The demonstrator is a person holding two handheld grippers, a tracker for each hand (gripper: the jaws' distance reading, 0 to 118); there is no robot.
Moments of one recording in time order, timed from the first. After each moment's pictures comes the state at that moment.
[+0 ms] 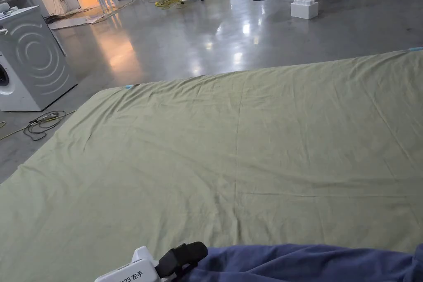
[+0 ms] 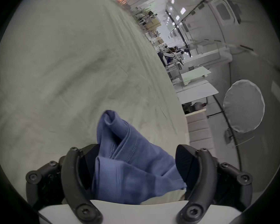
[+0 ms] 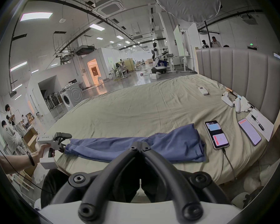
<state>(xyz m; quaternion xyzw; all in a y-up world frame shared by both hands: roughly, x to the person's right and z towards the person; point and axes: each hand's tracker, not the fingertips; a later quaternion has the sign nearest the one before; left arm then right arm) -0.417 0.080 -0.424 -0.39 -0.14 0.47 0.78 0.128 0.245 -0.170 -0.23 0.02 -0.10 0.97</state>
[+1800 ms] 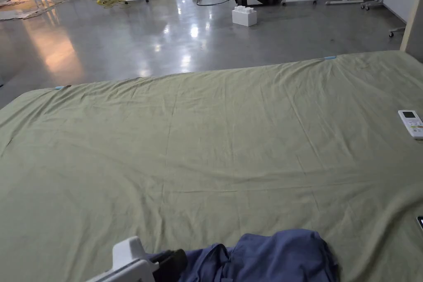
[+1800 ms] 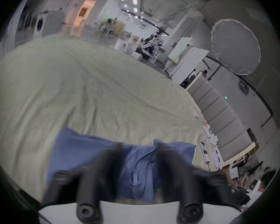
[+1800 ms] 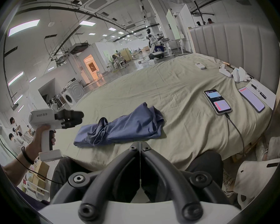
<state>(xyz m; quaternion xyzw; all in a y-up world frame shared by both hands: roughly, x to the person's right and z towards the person) -0.237 0.154 -0.360 -0.40 -0.15 0.23 0.87 0.133 0.202 -0.120 -0.28 0.04 -0.16 0.94</state>
